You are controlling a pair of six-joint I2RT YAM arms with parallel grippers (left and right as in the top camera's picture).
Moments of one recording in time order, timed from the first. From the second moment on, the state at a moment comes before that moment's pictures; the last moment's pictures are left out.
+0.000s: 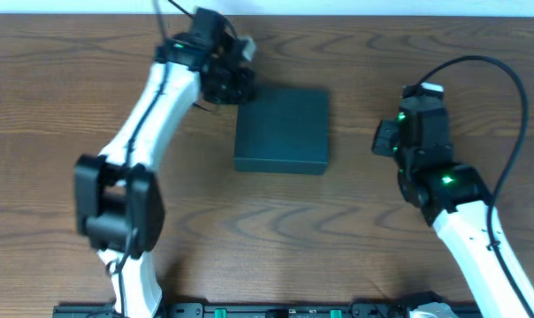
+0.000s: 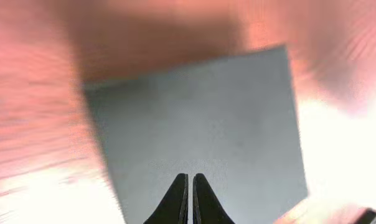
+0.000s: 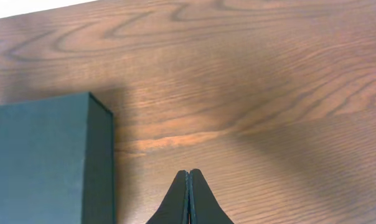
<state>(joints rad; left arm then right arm) -0.25 2.00 1.79 -0.92 0.49 -0.14 0.20 1.21 0.97 -0.51 0.25 0.33</state>
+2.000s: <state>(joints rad) -0.11 0.69 1.63 -1.42 -0.11 -0.20 0.15 0.76 0.97 -0.94 0.02 0.31</state>
